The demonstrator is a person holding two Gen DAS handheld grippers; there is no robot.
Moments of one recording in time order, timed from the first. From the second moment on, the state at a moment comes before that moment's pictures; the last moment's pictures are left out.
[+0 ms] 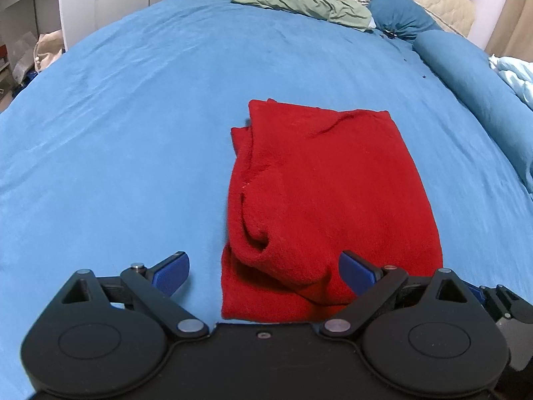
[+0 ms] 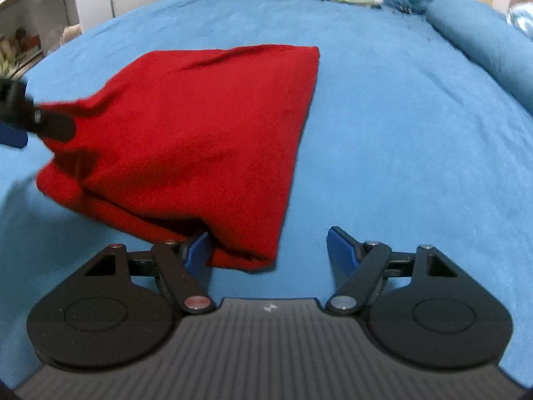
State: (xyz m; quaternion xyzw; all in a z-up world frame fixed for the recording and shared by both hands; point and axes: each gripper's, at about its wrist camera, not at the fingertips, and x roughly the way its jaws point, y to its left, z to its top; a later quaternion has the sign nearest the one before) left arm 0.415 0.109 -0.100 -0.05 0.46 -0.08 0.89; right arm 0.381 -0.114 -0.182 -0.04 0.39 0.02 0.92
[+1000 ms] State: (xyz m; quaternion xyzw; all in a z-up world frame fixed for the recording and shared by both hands) left arm 0.445 0.120 -0.074 0.06 0.42 -0.08 0.90; right arm 0.381 -0.189 -0.084 -0.02 0.35 0.08 0.93
